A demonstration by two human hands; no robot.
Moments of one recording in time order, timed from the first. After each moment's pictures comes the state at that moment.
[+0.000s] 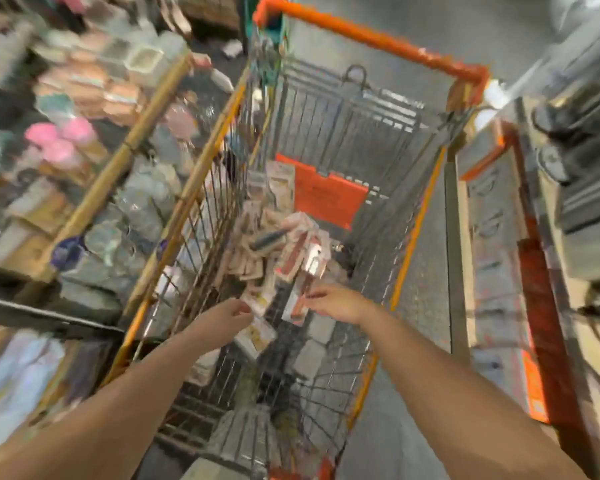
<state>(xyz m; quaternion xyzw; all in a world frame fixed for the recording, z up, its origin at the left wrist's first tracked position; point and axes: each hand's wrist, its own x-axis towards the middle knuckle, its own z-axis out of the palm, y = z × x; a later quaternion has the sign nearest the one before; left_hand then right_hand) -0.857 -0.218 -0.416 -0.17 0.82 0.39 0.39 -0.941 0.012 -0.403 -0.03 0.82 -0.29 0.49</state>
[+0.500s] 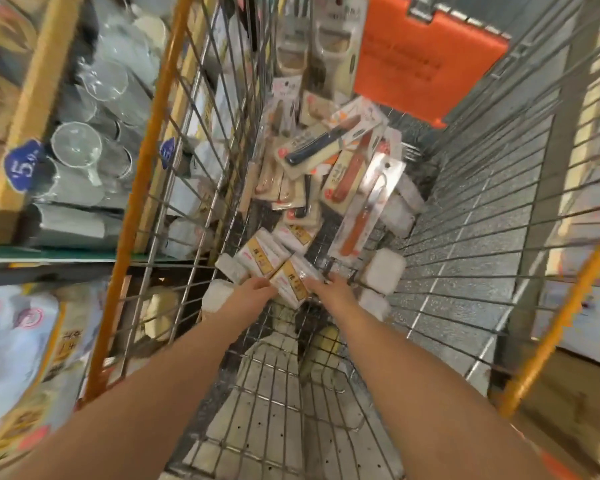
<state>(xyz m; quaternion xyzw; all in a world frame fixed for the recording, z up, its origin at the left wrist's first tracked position) -0.840 -0.230 -0.582 -0.41 0.64 0.48 0.45 -0.872 -0.062 -0.625 0.33 0.69 -0.42 0.48</state>
